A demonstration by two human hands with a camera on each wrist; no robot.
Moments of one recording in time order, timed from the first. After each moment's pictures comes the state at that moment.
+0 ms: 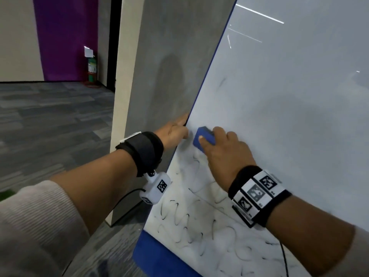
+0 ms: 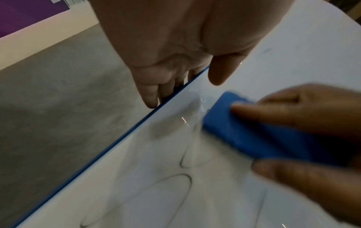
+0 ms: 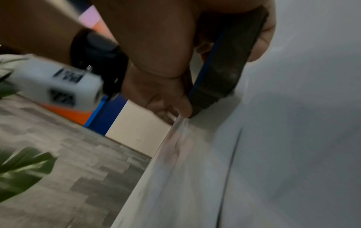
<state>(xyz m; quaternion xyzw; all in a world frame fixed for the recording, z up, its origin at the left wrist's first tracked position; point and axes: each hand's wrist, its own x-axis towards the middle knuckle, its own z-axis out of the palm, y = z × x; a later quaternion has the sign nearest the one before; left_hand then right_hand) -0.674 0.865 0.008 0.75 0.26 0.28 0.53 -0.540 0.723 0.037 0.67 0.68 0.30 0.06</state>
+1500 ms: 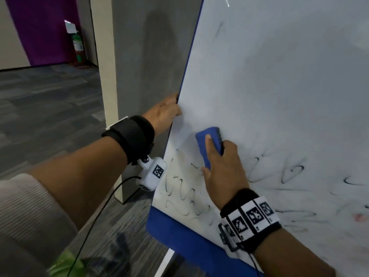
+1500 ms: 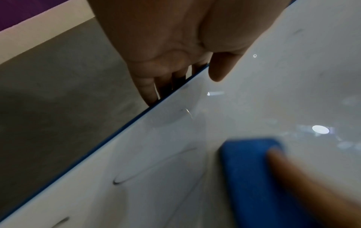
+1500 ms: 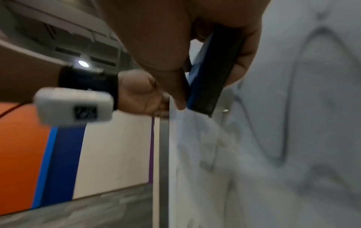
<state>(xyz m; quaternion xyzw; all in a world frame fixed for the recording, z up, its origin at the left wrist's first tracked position) -0.665 0.863 -0.018 0.72 0.30 0.30 0.54 -0.537 0.682 -0.072 0.78 0.60 0.07 -0.17</state>
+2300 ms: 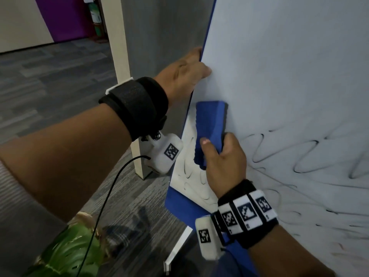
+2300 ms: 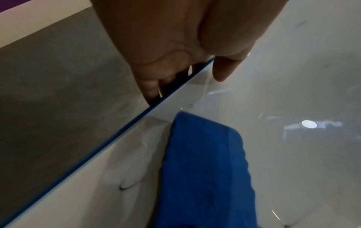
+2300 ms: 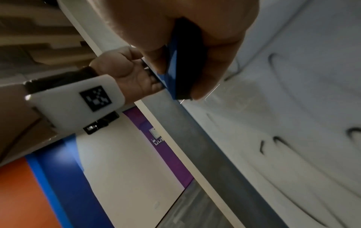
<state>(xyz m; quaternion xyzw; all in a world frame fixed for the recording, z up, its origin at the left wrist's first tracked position) -0.663 0.881 -0.040 0.74 0.26 0.32 0.53 -0.566 0.727 -0.138 0.75 0.44 -0.13 -0.48</state>
